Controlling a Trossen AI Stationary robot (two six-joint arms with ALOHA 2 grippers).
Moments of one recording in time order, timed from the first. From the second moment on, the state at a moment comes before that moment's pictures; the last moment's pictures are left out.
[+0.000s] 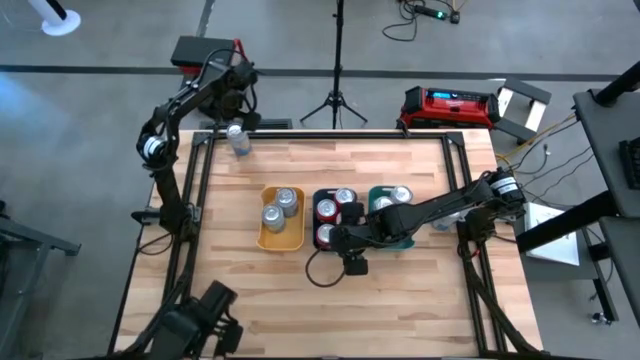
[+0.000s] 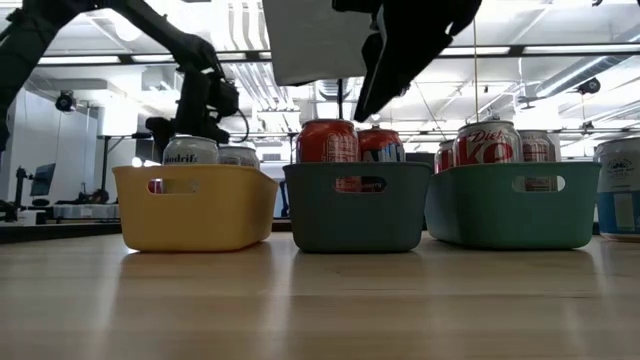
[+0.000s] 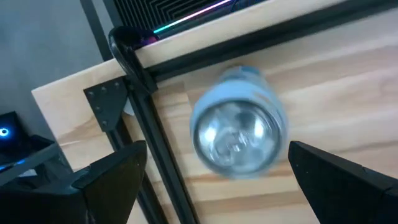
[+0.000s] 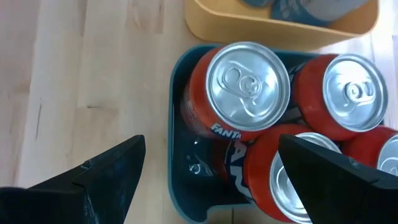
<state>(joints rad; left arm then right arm) 1.05 1.89 1.72 -1.39 -0.23 -0.23 0.25 1.80 1.45 -0.76 0.23 0.11</state>
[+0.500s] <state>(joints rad) 1.07 2.01 1.72 -1.35 -0.16 -0.17 0.25 1.80 1.45 -0.75 0.23 0.14</state>
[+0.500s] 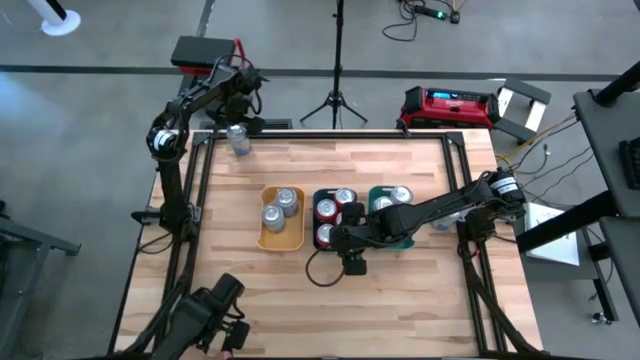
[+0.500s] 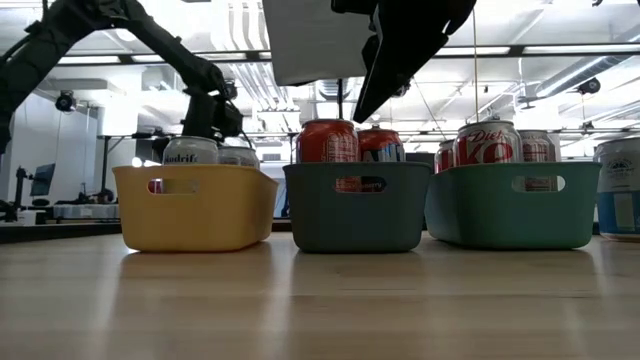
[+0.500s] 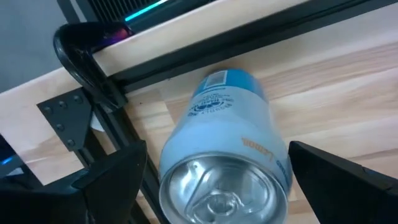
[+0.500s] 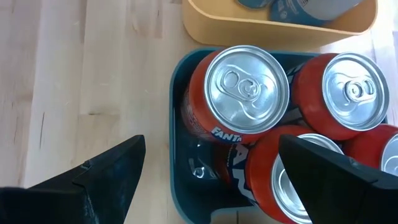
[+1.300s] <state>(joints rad) 1.07 1.95 1.54 -1.19 -0.12 -0.12 0.25 1.80 1.45 -0.75 0.23 0.16</state>
